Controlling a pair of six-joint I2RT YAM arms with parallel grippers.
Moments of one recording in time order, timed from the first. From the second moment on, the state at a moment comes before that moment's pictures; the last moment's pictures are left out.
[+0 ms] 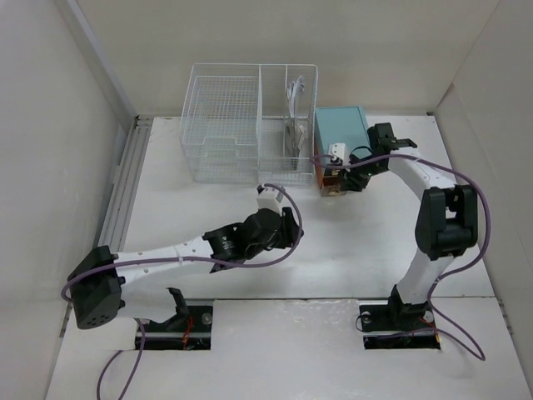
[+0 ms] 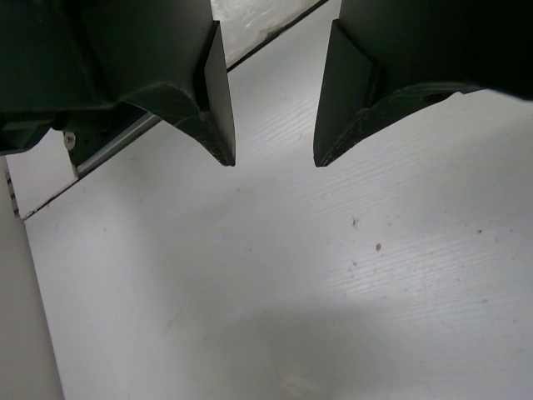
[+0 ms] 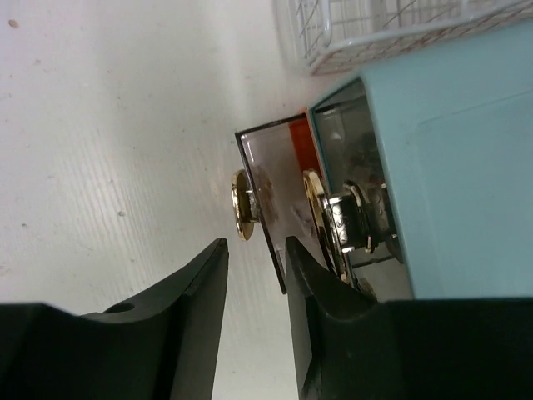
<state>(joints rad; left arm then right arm) -1.11 1.24 0.79 -0.06 -0.30 -0.82 0.11 1.82 1.40 -0.81 -0.66 -1.18</state>
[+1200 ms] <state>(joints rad) -1.16 0.99 0.58 -0.04 -0.33 -0.94 0.37 1.79 1.19 -0.40 -0.10 -1.09</state>
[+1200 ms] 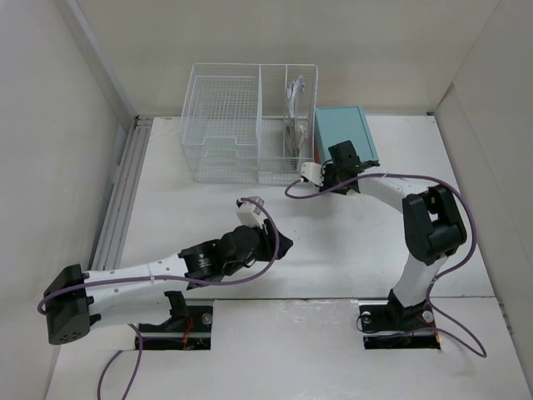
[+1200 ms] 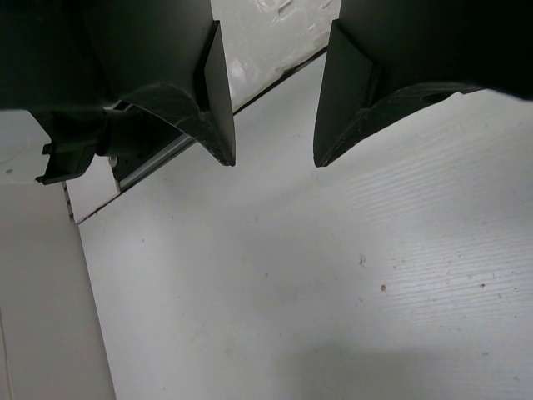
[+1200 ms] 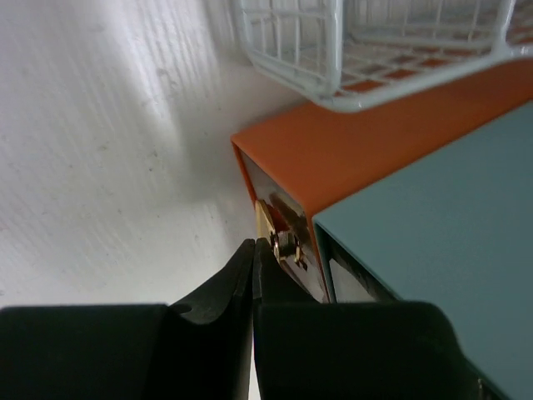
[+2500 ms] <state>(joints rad) -1.15 0.76 0.93 -0.40 -0.74 -0.66 0.01 0.86 1.10 -0.30 -0.24 -0.07</state>
